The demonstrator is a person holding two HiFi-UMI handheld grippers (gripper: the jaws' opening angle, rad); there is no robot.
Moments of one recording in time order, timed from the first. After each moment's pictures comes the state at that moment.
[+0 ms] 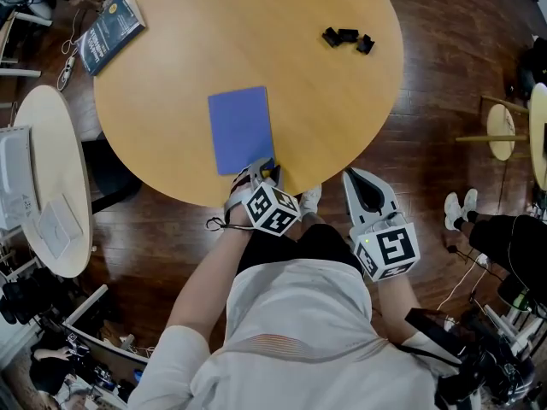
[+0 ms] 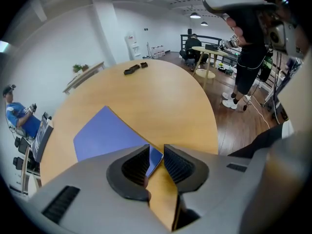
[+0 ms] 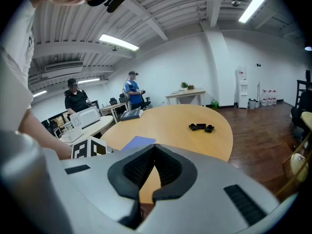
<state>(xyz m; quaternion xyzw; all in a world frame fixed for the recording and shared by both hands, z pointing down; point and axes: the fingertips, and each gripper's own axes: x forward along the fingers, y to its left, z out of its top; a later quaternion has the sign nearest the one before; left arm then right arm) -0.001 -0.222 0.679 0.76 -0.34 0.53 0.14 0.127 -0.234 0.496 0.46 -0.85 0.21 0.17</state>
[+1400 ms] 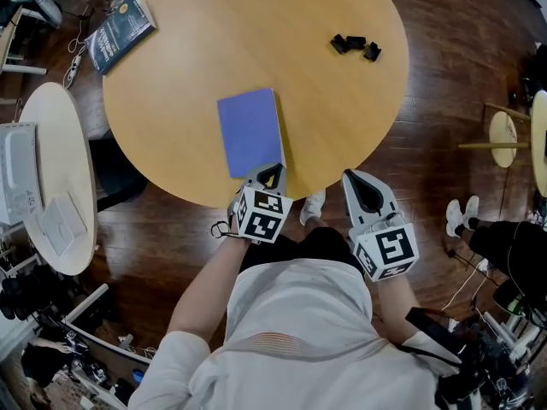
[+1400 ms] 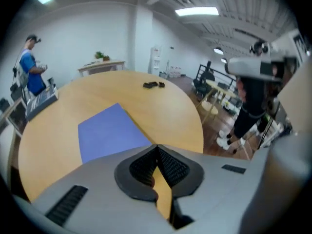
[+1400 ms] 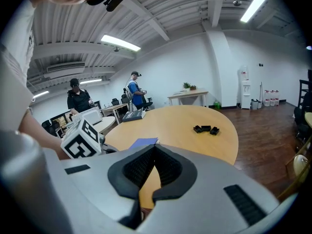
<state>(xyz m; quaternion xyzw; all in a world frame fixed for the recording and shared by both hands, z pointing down) -0.005 -0.231 0.626 0.79 -0.39 0.38 0.27 0.111 -0.240 0.491 0.45 -0.86 0.20 0.17</state>
